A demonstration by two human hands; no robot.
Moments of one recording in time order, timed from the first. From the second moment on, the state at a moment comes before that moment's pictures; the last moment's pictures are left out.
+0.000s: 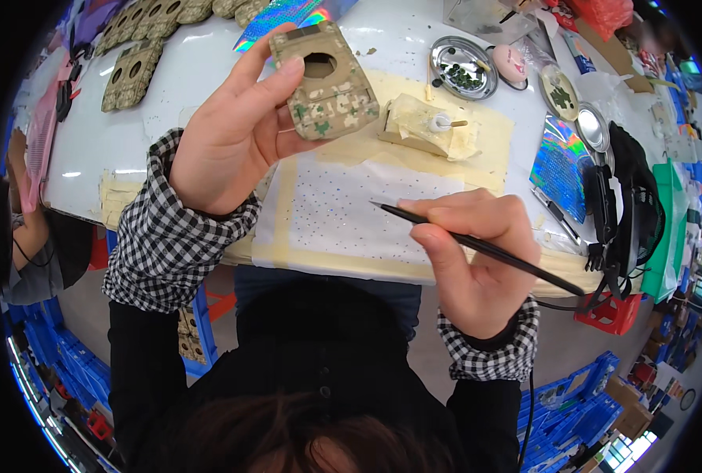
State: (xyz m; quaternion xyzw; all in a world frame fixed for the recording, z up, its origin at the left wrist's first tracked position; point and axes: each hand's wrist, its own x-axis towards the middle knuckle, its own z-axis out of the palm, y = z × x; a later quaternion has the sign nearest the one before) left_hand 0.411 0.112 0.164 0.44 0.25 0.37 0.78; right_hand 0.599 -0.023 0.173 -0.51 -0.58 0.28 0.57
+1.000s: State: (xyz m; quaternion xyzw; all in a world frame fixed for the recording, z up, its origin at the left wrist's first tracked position) left_hand 0.407 0.110 0.180 0.38 0.24 0.26 0.85; right_hand 0.591 0.033 0.218 -0.52 -0.72 0.19 0.42
